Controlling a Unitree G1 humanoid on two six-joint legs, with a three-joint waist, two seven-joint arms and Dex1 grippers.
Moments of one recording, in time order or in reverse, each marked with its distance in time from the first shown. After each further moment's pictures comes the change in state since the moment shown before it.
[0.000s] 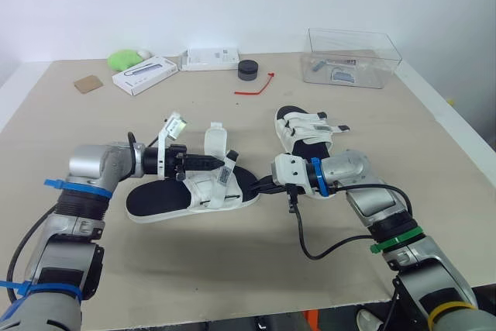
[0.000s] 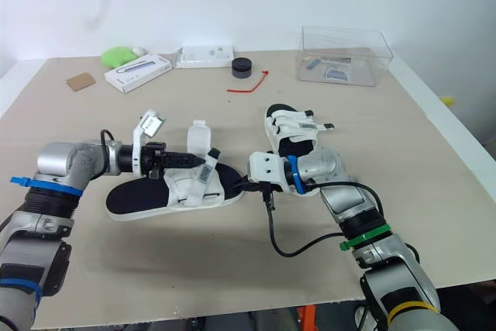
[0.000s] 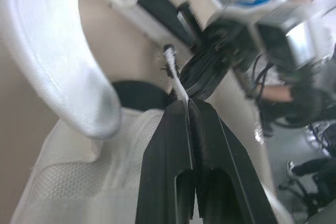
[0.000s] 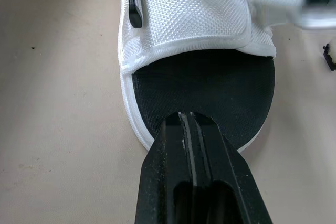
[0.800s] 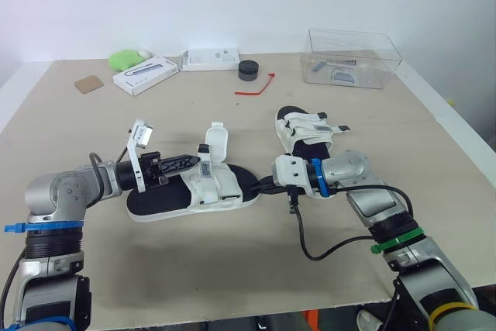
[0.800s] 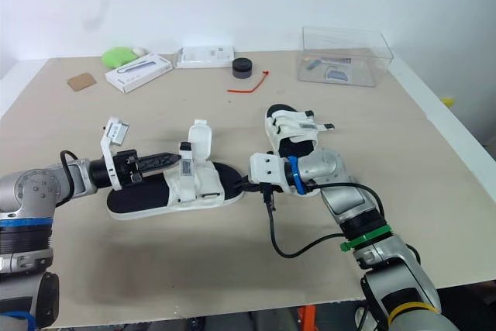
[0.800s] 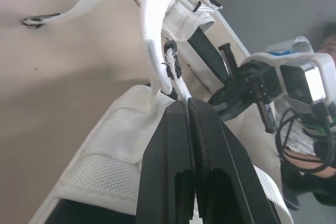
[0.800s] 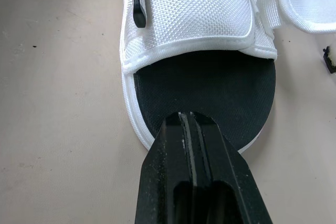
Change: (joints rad) left arm 0.247 -0.034 0.277 -0.217 -0.160 0.118 0.369; right arm 0.005 -0.003 0.000 0.001 -0.002 -0.021 0.000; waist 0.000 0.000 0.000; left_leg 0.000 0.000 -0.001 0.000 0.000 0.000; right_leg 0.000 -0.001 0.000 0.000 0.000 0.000
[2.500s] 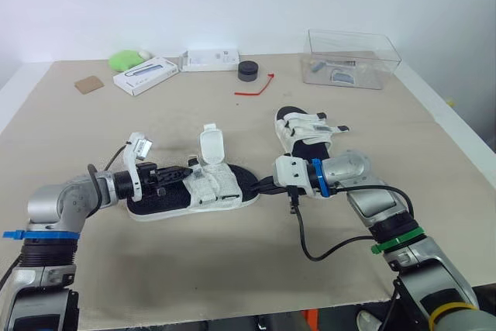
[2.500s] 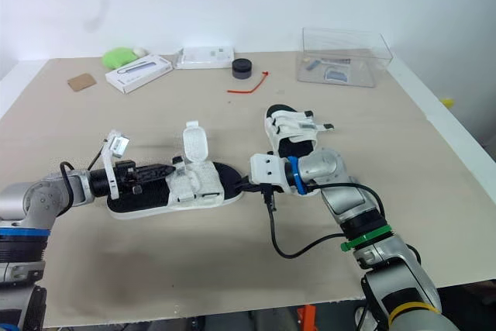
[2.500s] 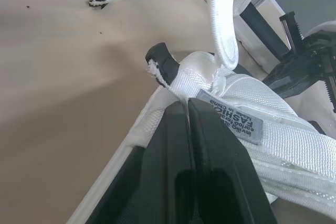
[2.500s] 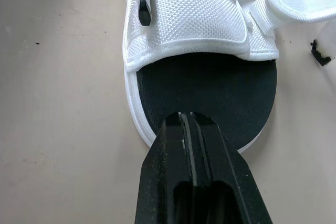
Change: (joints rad) left arm 0.064 0.071 -0.098 0.027 0.078 -0.163 0.007; right arm 0.000 -0.002 0.000 0.003 -0.008 -0.011 0.003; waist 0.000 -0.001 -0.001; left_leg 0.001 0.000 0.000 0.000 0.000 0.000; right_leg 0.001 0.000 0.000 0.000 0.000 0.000
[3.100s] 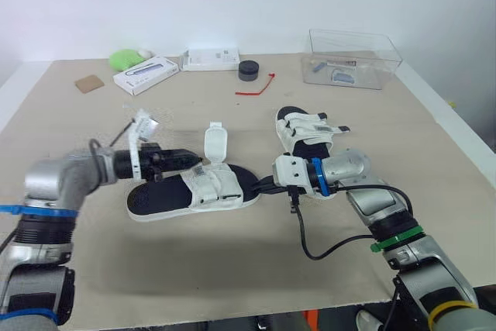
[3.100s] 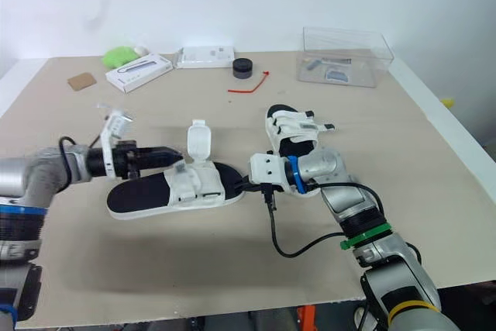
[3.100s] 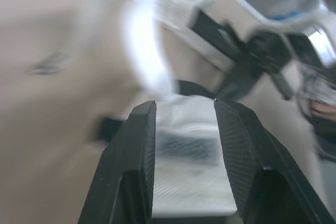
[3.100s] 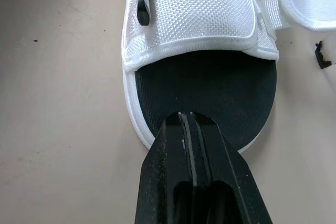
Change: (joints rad) left arm -0.146 0.053 -0.120 0.013 0.024 -0.050 -0.215; right arm -0.012 0.005 0.004 0.021 -0.001 -0.026 0.003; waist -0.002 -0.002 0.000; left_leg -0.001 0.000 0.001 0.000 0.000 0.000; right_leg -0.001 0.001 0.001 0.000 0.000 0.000
